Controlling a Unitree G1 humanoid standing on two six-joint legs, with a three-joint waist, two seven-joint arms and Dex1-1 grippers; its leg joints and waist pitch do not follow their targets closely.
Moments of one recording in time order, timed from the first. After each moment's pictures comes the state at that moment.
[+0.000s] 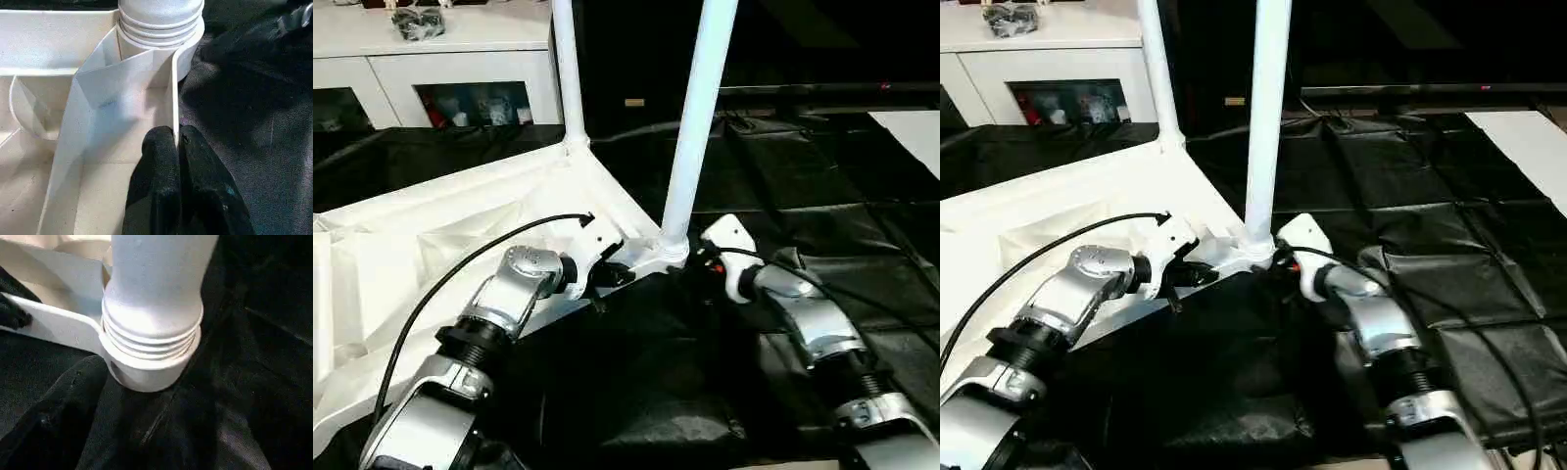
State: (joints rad) left arm -0.65 0.27 -0.28 0.59 0.00 0.35 -0.89; right arm -0.51 -0.29 0.15 0.50 0.03 0.27 0.64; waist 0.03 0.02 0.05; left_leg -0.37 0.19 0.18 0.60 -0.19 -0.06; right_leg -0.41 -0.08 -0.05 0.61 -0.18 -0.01
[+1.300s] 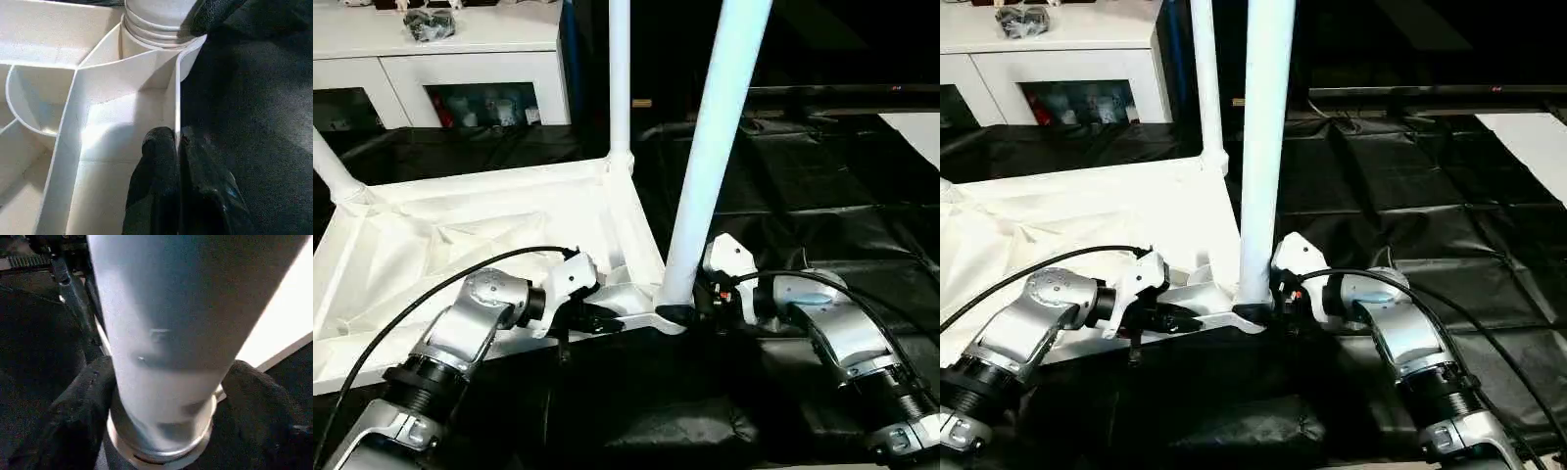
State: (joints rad) left arm -0.44 0.43 -0.31 0.32 -0.06 0.30 -1.21; right arm -0.42 -0.41 0.25 0.28 0.13 0.23 1.06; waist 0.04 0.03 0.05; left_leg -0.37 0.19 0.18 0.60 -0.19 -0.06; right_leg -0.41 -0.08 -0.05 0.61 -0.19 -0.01
